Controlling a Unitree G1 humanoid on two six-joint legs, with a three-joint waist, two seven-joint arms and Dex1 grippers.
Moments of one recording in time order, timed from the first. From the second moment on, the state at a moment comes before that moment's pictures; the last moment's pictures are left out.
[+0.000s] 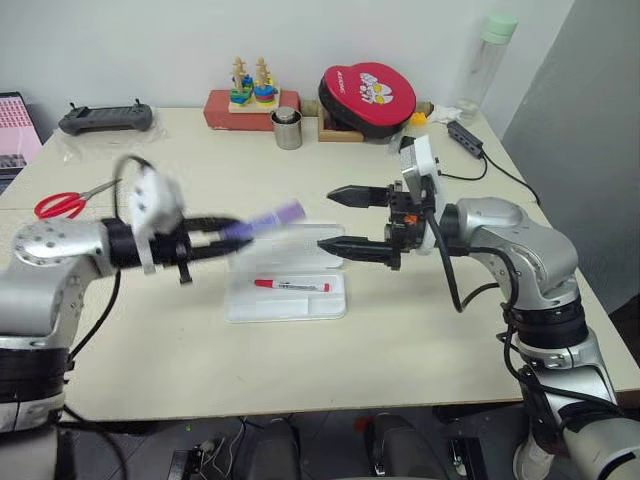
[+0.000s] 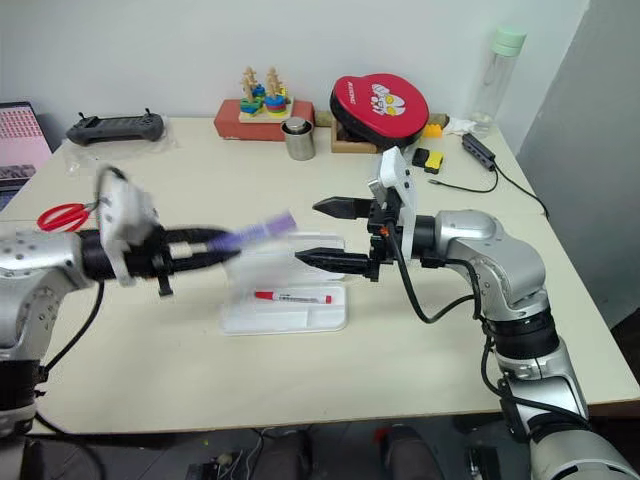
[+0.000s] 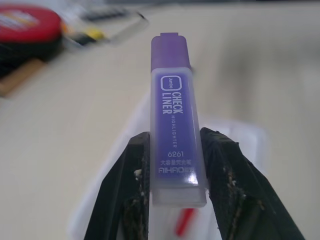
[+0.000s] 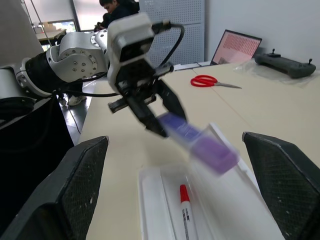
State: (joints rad) left arm -0.38 0.96 0.05 -0.05 -0.43 0.33 -1.27; right arm -0.76 -0.42 0.12 -0.18 0.59 0.73 0.98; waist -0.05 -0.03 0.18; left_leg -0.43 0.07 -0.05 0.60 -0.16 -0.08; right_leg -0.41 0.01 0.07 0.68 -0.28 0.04
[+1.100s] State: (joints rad) left arm -0.47 0.95 -0.15 0.15 -0.18 0.15 -1.45; right arm -0.70 -0.43 0.13 -0.24 0.59 0.73 0.93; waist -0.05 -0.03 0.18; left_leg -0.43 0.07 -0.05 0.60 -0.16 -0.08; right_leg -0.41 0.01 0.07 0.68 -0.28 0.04
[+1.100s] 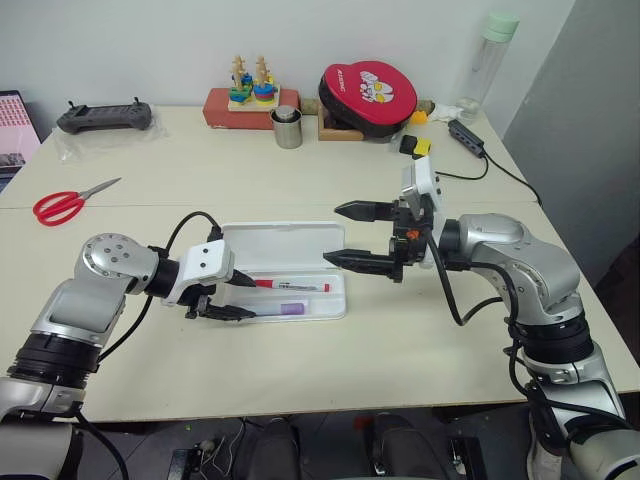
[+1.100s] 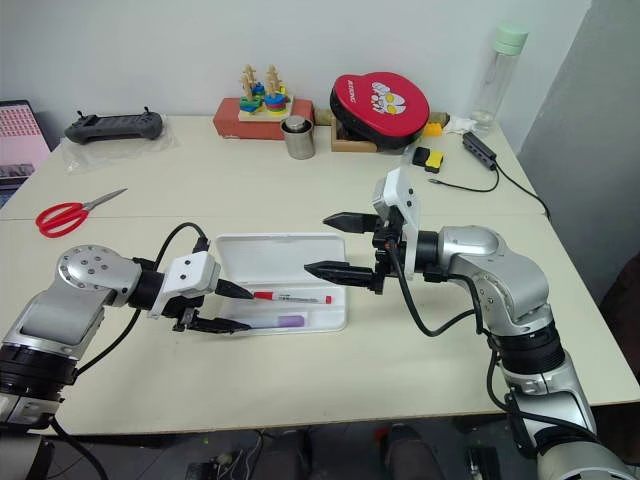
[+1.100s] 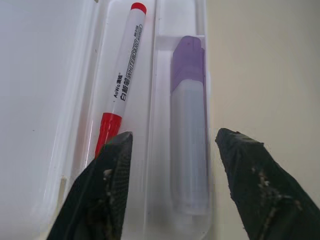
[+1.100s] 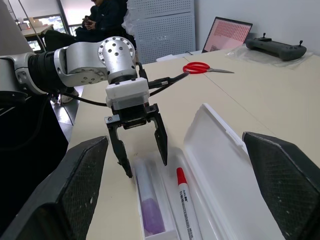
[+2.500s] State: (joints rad) left arm -0.61 0.31 -0.11 -0.08 -0.33 0.49 -0.68; right arm -0.67 -0.26 0.01 0.33 0.14 0.64 0.25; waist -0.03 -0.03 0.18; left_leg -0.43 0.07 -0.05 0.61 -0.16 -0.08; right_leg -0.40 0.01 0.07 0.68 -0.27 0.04
